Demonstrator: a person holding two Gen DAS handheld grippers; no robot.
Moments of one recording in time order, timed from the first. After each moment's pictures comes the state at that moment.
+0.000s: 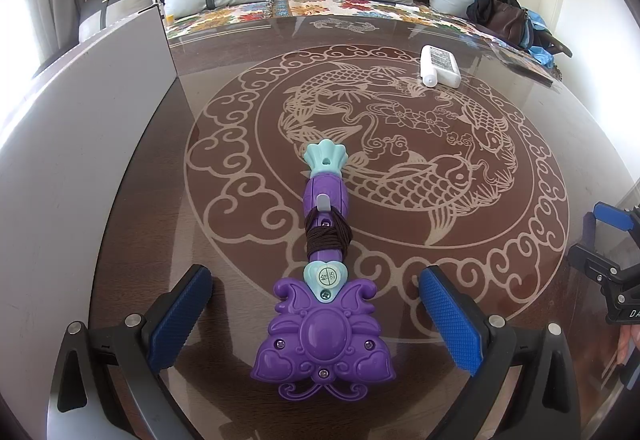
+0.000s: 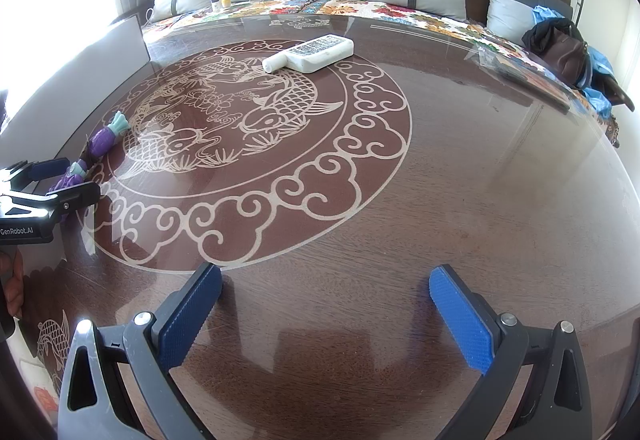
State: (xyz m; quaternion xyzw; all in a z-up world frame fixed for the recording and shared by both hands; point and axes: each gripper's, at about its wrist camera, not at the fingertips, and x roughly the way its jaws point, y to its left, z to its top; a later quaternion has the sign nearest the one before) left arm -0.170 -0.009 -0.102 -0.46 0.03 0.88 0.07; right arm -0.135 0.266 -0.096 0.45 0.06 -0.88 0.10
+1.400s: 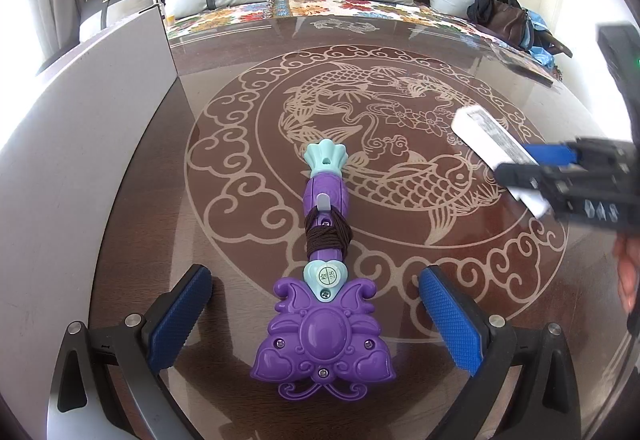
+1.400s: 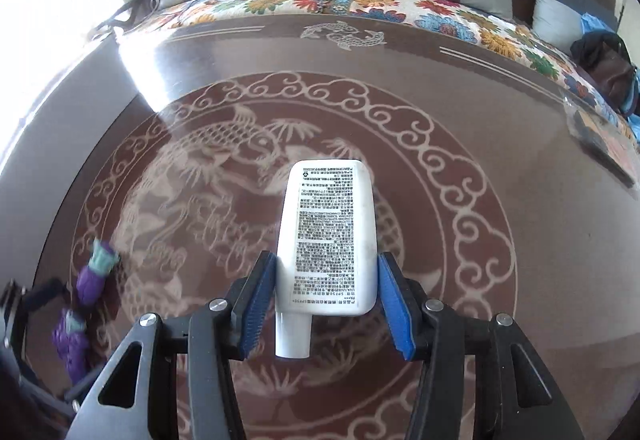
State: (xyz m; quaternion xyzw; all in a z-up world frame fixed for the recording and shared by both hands) left arm -0.170 -0.009 -0.102 -0.46 0.03 0.88 0.06; right arm -0.229 0.194 -0.084 0.49 0.09 -0.85 0.17
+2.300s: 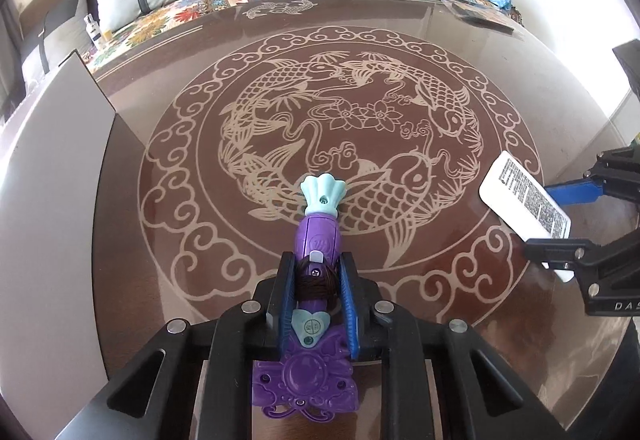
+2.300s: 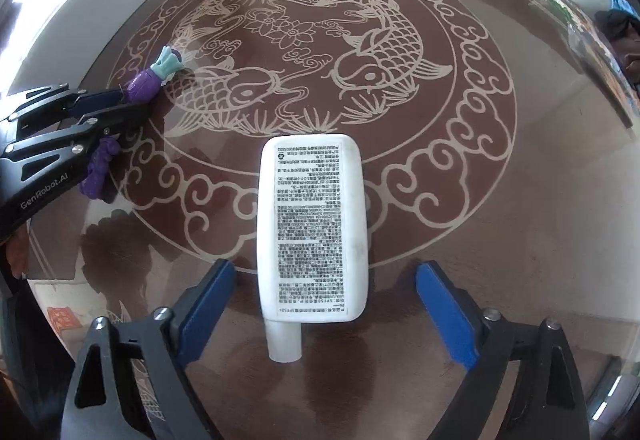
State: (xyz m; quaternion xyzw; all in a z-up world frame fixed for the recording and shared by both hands) left arm -0.195 0.016 -0.081 -0.51 0.11 0.84 0.15; right arm -0.176 0.207 -0.083 0.61 0.13 -0.76 0.17
